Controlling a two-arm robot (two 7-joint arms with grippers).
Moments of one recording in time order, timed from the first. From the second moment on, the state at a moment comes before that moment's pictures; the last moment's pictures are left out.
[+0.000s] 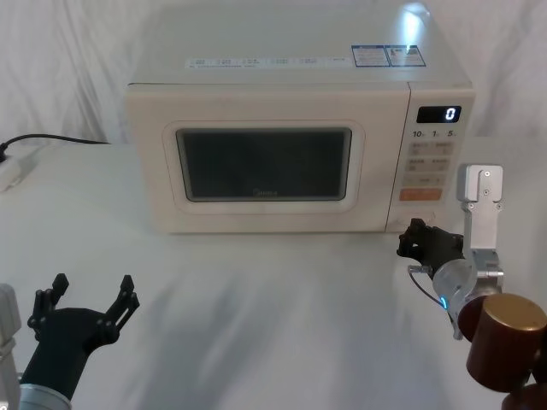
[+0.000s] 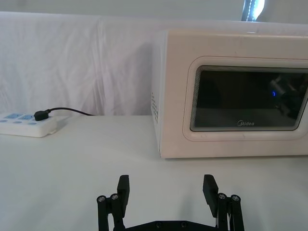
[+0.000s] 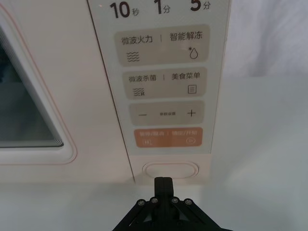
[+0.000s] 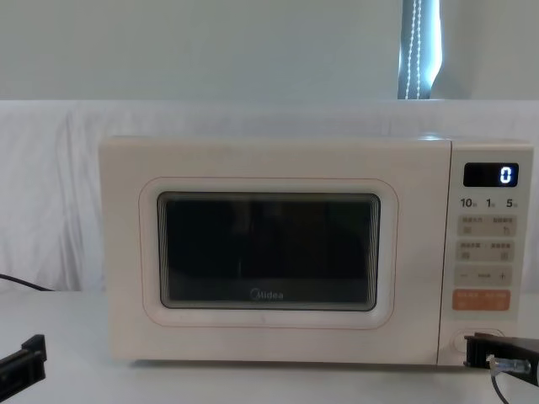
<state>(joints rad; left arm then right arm) 0.27 0.24 0.04 -1.85 -0.25 -0.02 -0.02 0.28 -0.07 -0.05 -1.31 0.04 0.24 0.00</state>
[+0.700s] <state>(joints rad) 0.27 0.24 0.04 -1.85 -0.25 -0.02 -0.02 0.34 -0.08 -0.03 -1.22 0.02 0.22 -0.01</state>
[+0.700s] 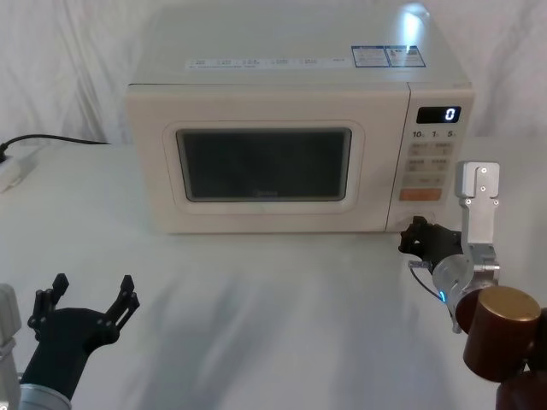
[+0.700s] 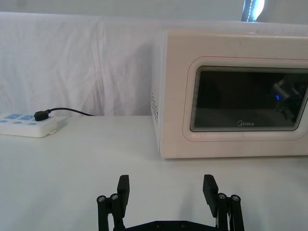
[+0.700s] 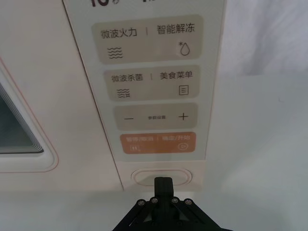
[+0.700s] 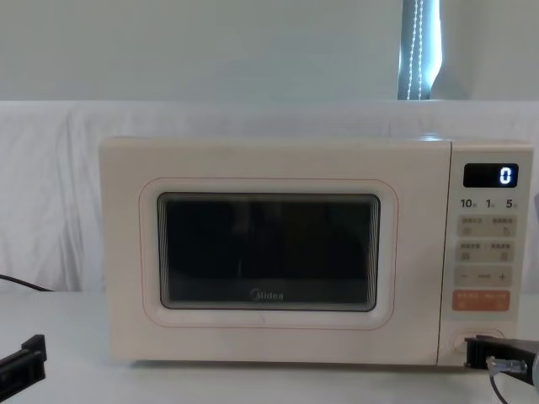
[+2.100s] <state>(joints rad) 0.27 0.24 0.04 -1.85 -0.25 -0.02 -0.02 0.36 -0.08 -0.03 -1.20 -0.02 0.22 -0.01</state>
